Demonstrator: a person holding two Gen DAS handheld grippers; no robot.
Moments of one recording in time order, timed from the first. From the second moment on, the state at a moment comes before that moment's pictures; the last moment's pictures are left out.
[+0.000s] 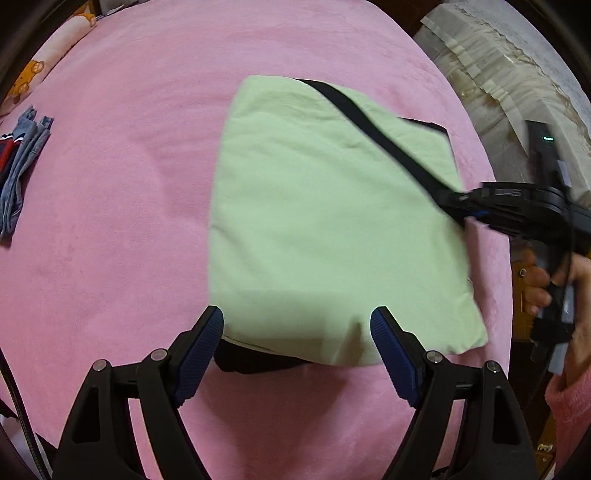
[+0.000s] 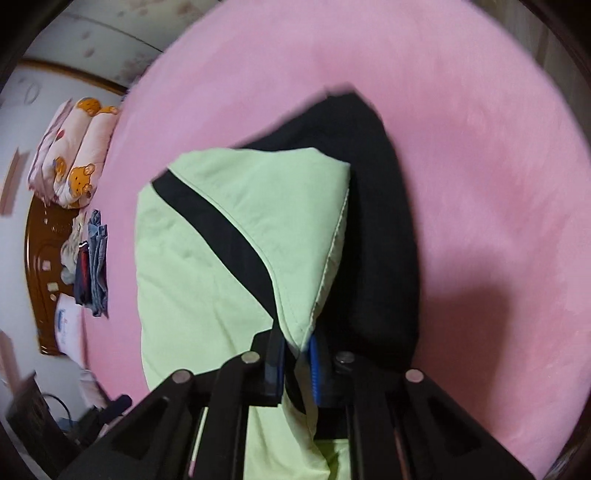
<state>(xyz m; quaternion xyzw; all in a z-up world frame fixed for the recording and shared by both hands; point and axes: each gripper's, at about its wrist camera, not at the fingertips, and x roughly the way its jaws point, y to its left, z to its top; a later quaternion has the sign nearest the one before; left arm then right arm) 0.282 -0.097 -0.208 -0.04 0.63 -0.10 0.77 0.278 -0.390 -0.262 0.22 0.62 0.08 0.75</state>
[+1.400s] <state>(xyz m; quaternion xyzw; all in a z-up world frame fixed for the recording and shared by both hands) 0.262 -0.121 -0.275 -0.11 0.65 -0.17 0.73 0.160 -0.304 -0.293 0.22 0.55 0.08 0.80</state>
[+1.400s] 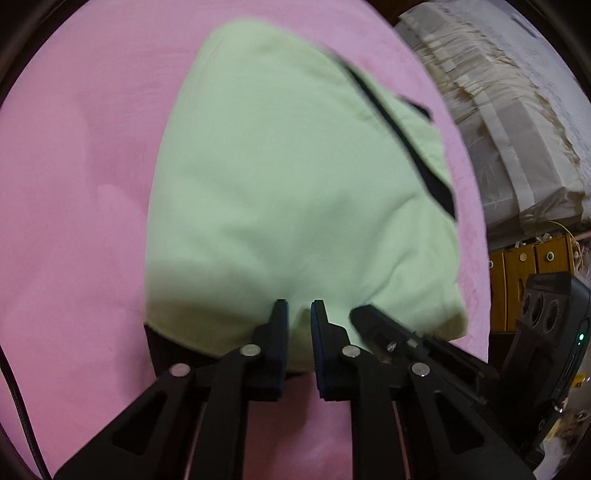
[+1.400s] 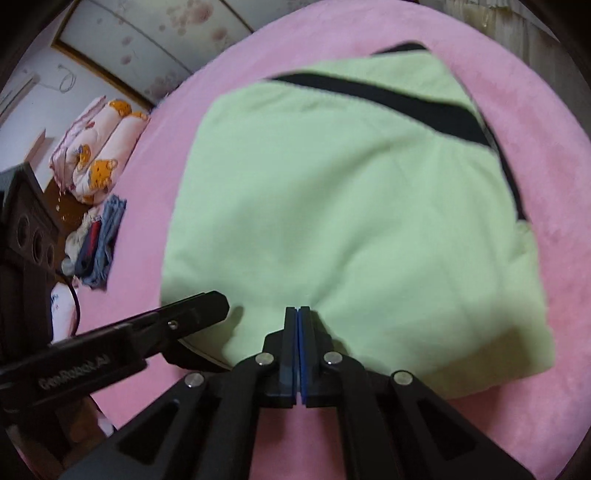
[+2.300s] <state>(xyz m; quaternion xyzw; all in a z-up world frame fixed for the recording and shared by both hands) 0.304 -0.112 -0.255 -0.10 0.59 -0.18 0.78 0.165 -0.306 -0.276 0.25 0.48 0.08 0.84</state>
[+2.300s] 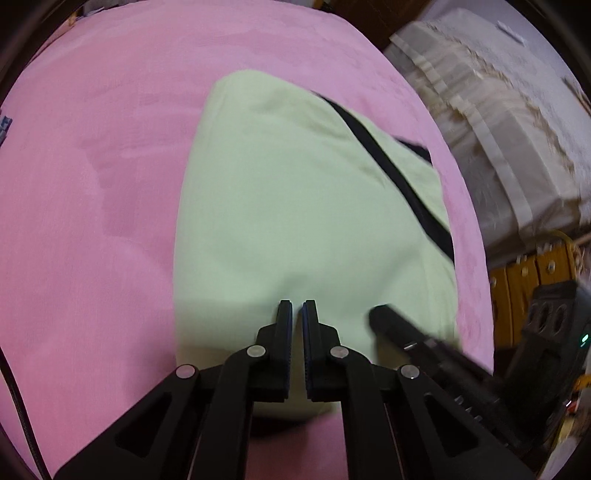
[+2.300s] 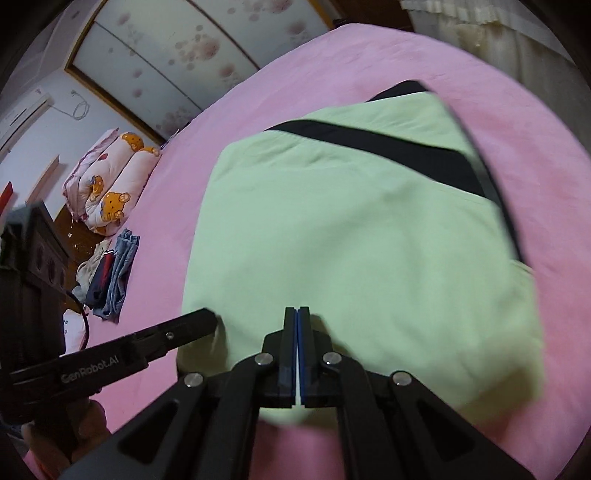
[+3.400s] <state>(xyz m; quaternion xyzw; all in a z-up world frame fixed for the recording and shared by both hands) 0.444 -0.103 -0.275 -0.13 0.50 -0.11 0.85 0.287 -0.425 -0.298 0.28 0.41 -0.09 0.87</state>
